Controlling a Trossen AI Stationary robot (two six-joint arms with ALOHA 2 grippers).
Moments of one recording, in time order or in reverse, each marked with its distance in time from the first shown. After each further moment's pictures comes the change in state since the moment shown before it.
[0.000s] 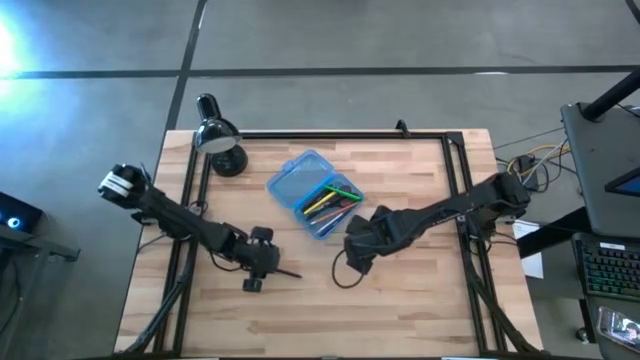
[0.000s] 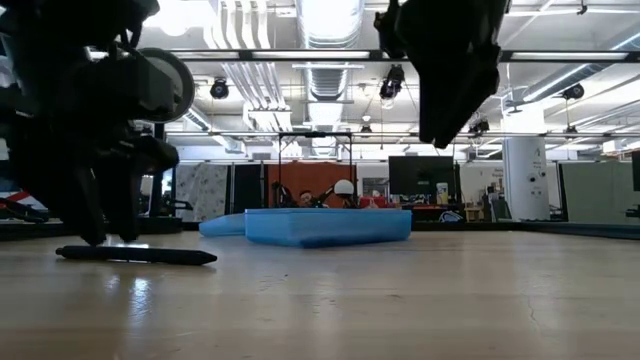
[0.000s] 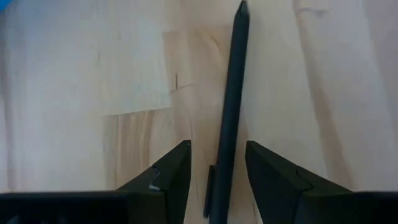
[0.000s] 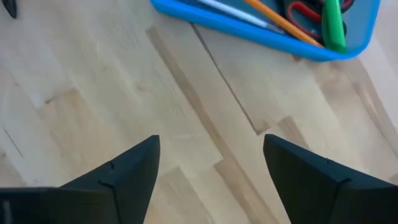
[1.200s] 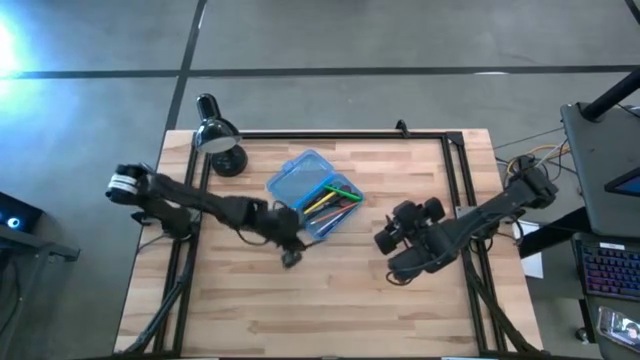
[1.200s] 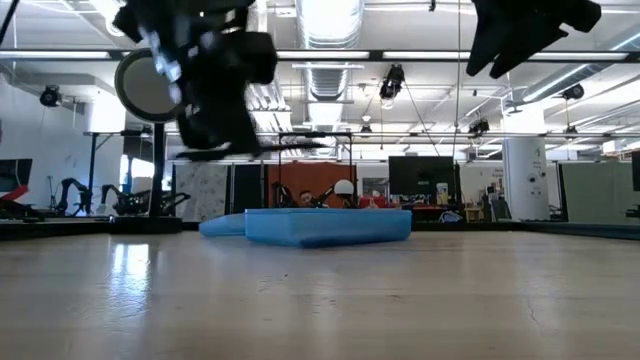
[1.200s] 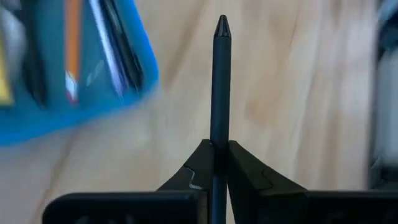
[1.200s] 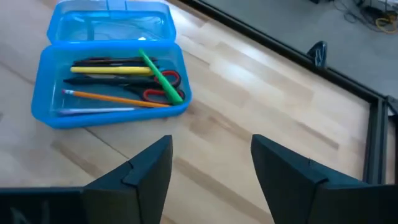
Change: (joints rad) left arm 0.300 0.042 0.289 -0.035 0.174 -0.342; right arm 0.215 -0.210 -0.075 -0.422 0.576 0.704
